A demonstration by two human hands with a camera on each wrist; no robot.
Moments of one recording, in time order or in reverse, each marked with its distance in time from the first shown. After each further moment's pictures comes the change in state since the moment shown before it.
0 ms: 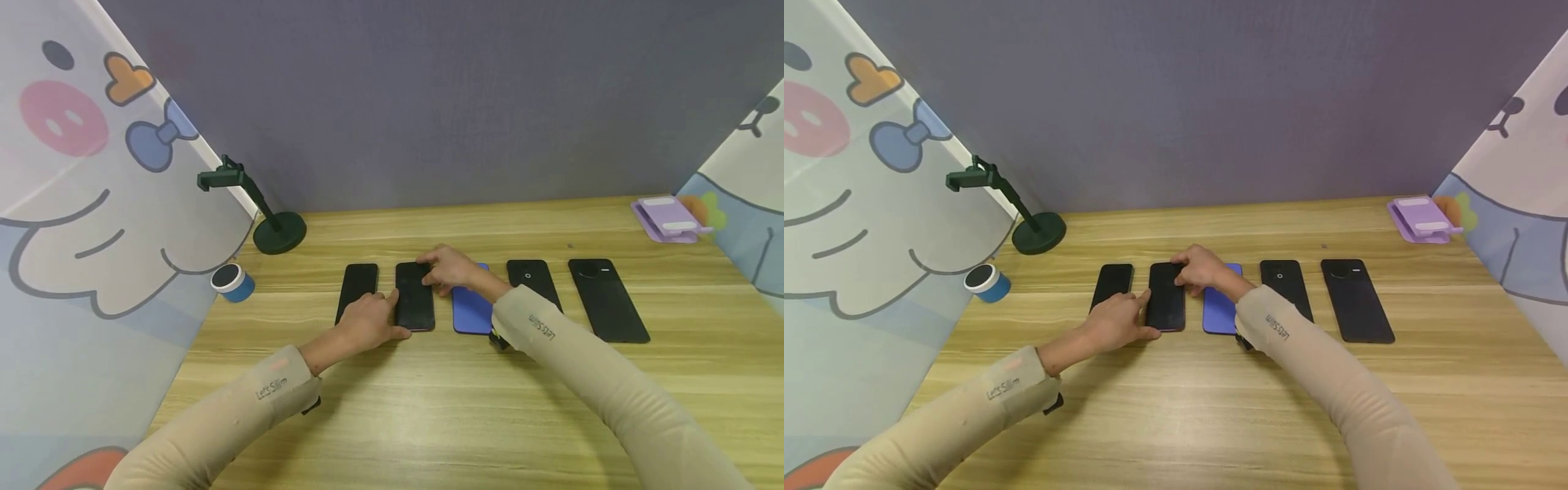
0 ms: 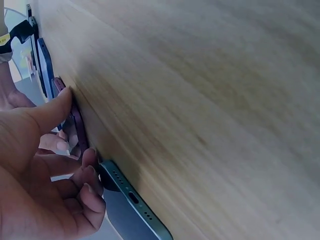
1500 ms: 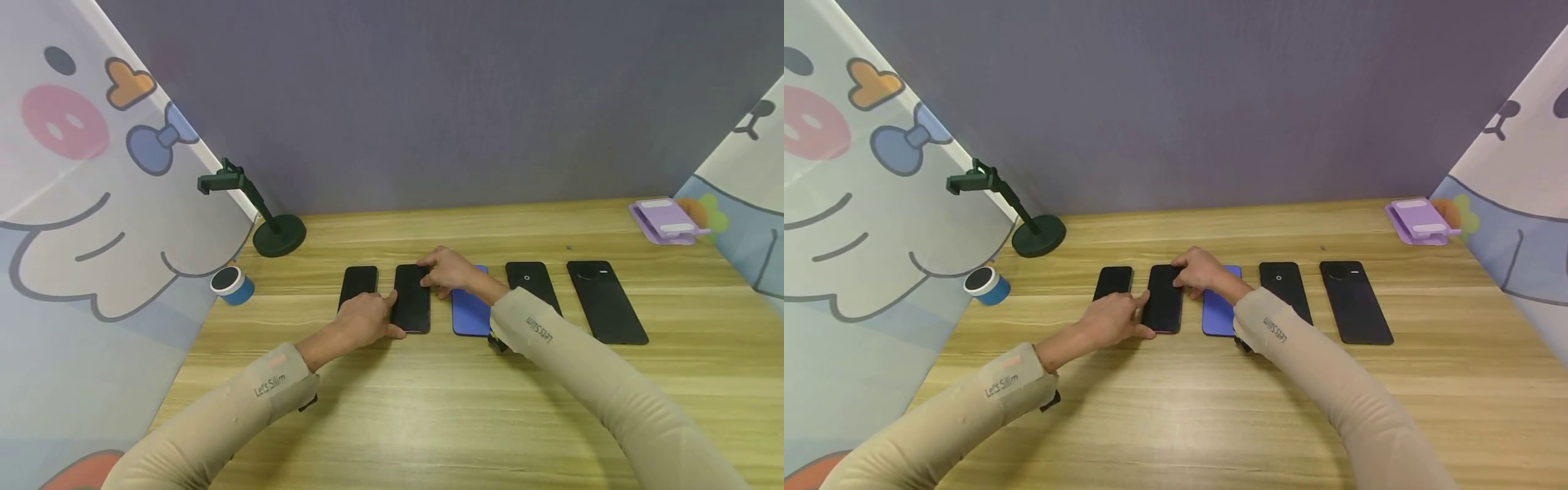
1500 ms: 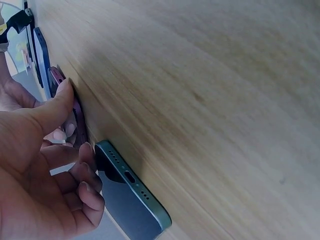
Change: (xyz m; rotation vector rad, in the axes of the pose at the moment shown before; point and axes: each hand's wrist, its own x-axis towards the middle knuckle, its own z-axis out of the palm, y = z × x) left_hand 0.004 -0.008 -0.005 0.071 0.002 0.034; right_hand -0.001 -0.001 0.003 -0.020 0.054 -0.002
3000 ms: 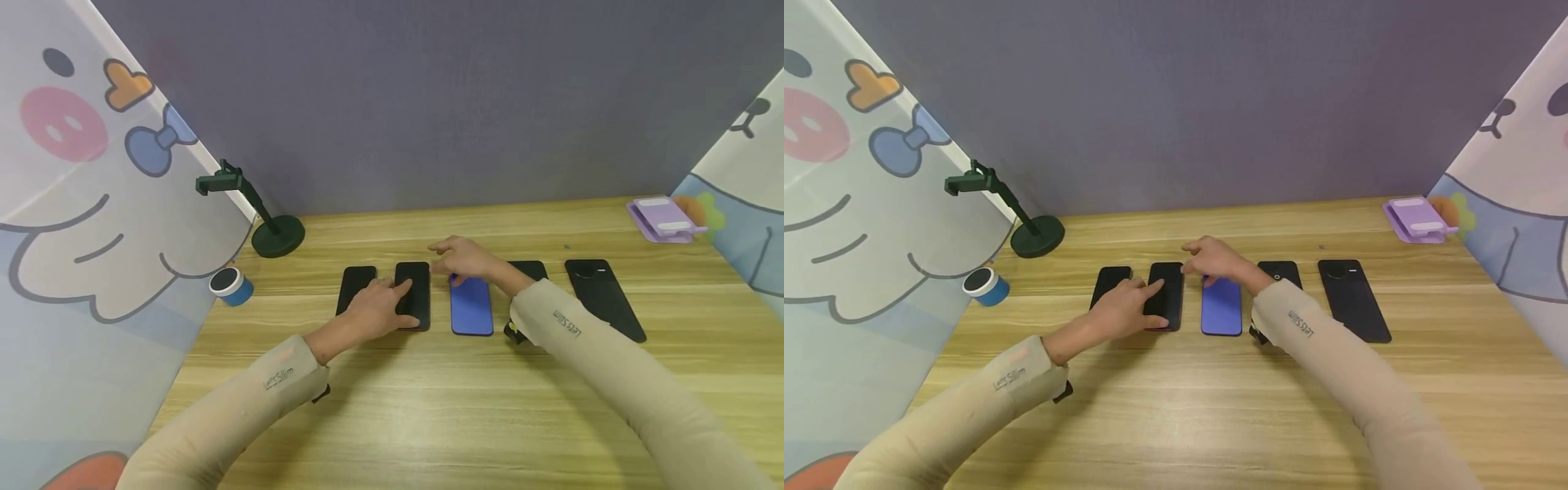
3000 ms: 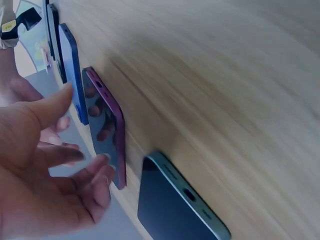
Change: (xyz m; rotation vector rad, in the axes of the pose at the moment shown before) left_hand 0.010 0.018 -0.014 -0.100 0.002 0.045; right_hand -0.016 0.005 -0.035 -0.017 -0.024 -0.053
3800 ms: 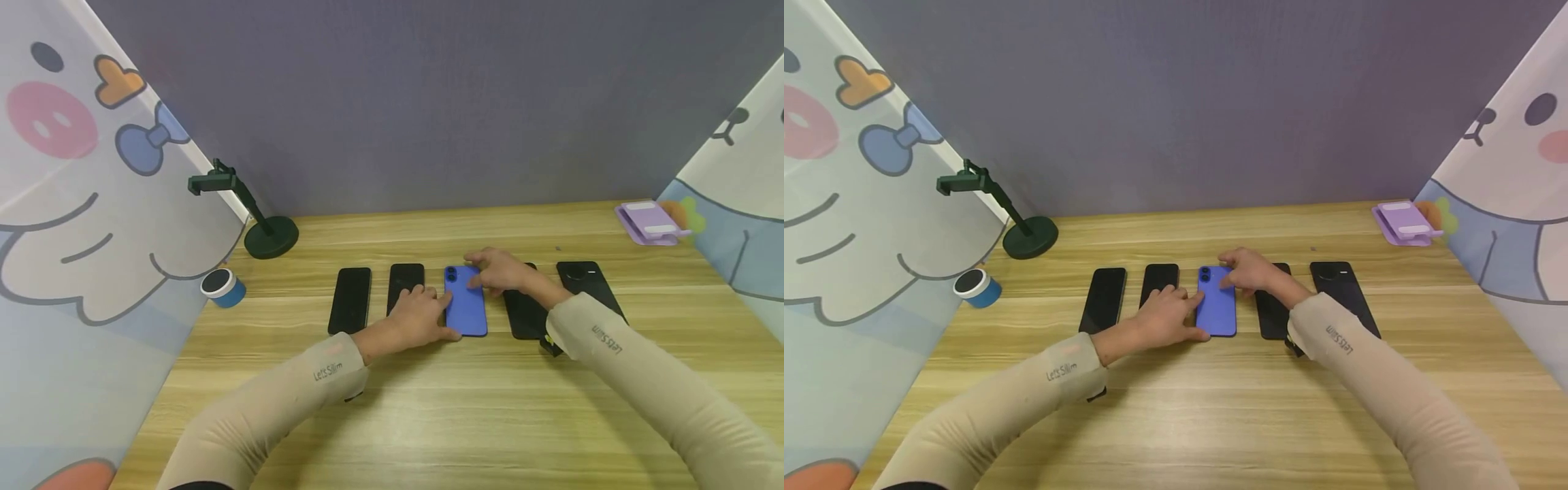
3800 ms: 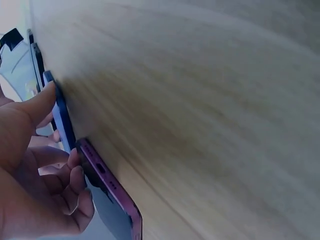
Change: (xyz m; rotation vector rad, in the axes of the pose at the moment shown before) left_hand 0.029 0.056 0.027 0.197 0.017 0.170; right_hand -0.038 0.042 -0.027 -0.100 0.040 0.100
